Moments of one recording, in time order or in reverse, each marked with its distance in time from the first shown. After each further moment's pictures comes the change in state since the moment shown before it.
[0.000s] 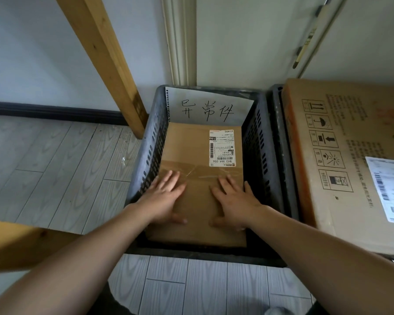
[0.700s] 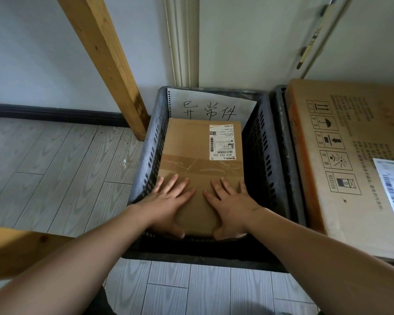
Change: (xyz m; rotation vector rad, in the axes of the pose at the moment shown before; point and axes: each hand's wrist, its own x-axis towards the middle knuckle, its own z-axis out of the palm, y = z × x) left_hand -0.004 -0.003 0.002 0.144 0.010 0.111; right_hand 0.005 -0.012 0.000 -0.209 -0.018 -0.116
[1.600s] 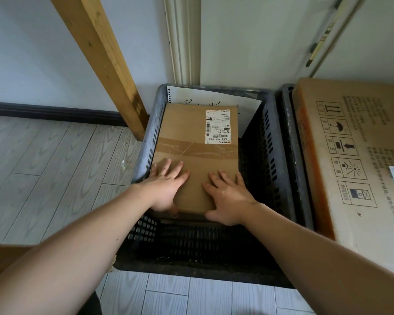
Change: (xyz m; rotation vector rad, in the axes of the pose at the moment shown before) left_hand 0.044 -0.034 -0.028 -0.106 -0.112 -0.147; right_hand 0.035 0.010 -0.017 0.147 0.090 0.056
